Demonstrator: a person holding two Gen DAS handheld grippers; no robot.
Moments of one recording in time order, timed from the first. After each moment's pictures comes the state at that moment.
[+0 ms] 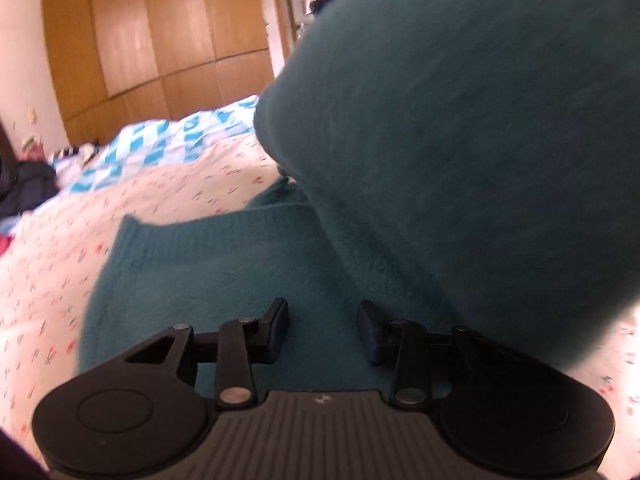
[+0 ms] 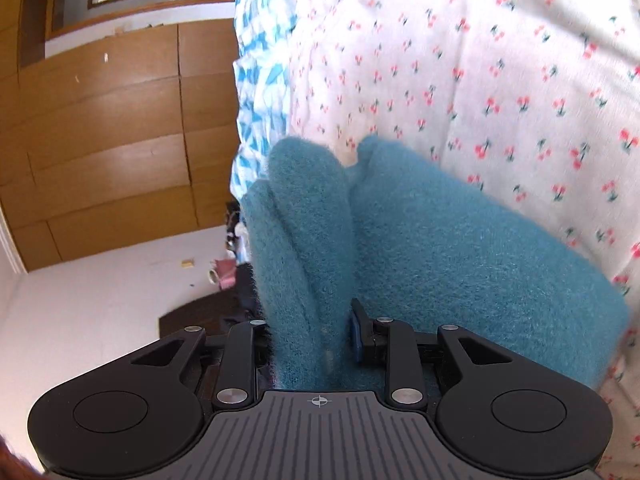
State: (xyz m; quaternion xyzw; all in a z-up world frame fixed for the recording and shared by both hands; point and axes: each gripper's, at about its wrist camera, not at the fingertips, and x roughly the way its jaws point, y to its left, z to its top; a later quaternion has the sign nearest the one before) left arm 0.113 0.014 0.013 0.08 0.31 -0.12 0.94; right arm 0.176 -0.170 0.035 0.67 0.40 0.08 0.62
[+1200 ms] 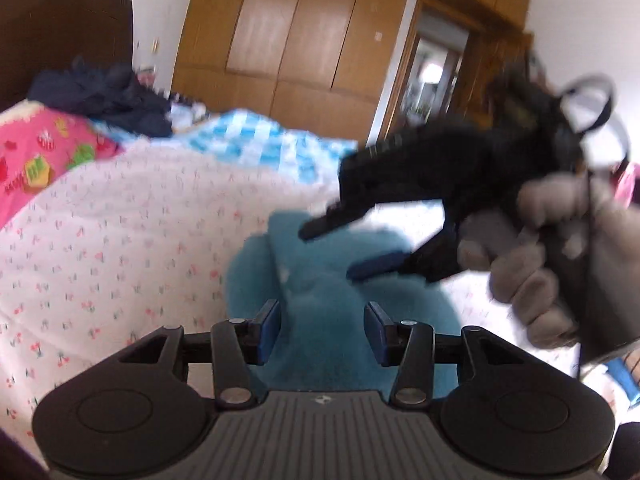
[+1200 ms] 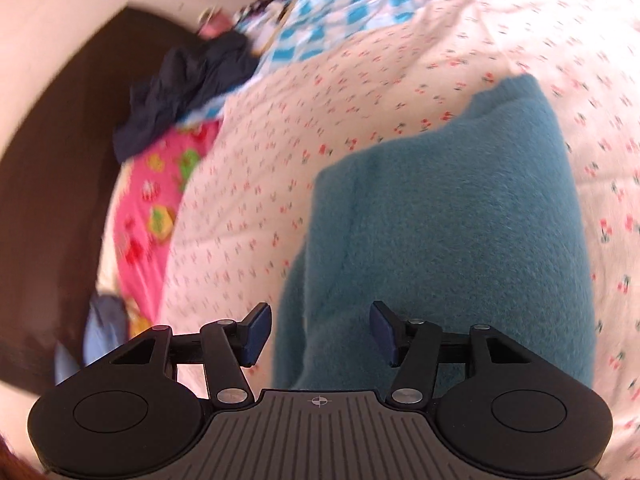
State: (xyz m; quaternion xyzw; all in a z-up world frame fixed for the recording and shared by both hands) left arm 0.018 0.129 0.057 -0.13 0.27 -0.02 0.95; right arm 0.197 -0.007 0.074 0.17 0.54 0.27 0.78
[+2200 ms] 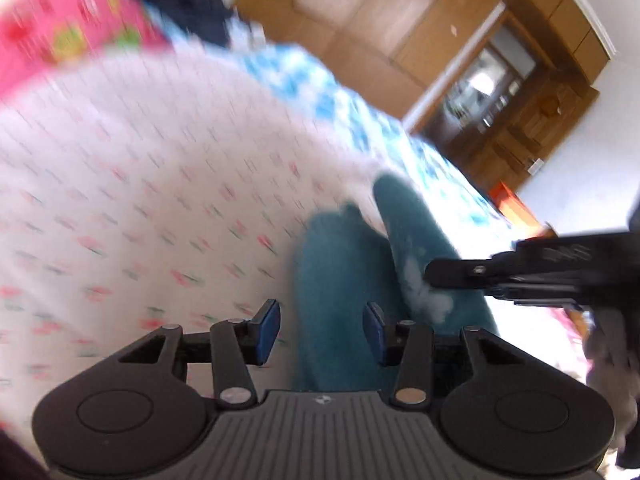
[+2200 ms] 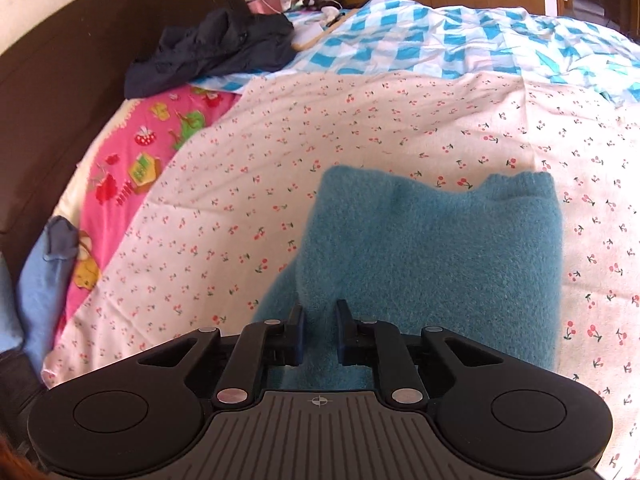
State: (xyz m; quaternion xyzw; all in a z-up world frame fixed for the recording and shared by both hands) left arm 0.083 0.220 0.016 -0.31 0.33 -0.03 0.89; right arm 0.183 0.016 0.090 0.03 0.48 0.29 0.83
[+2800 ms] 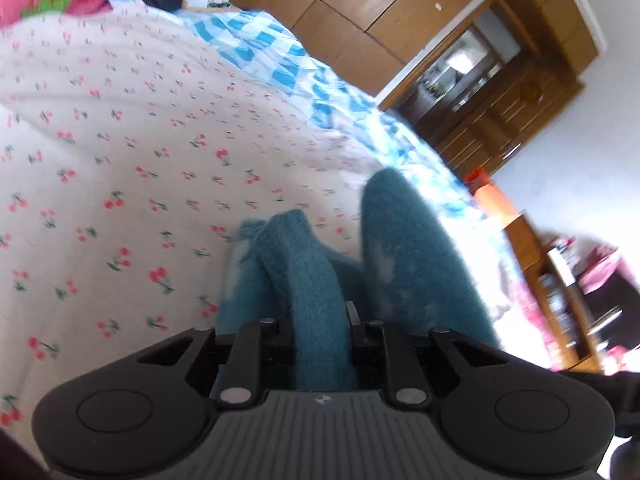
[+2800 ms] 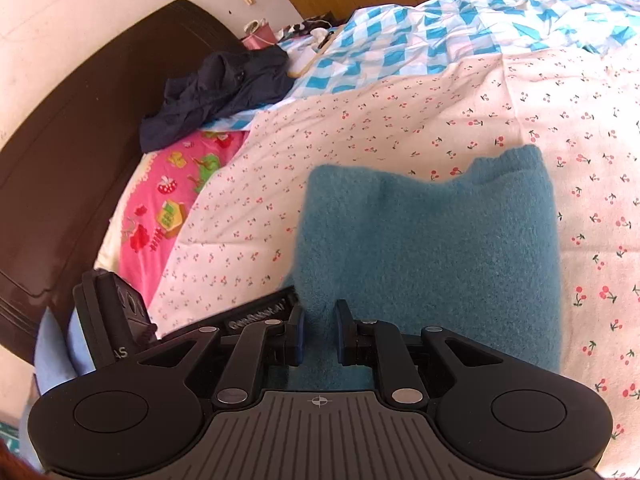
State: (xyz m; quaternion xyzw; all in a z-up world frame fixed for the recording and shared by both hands) left arm 0.163 0.196 0.016 -0.34 0.33 -0.09 0.87; right arm 0.185 -0.032 0.088 0.14 0.47 0.31 0.82
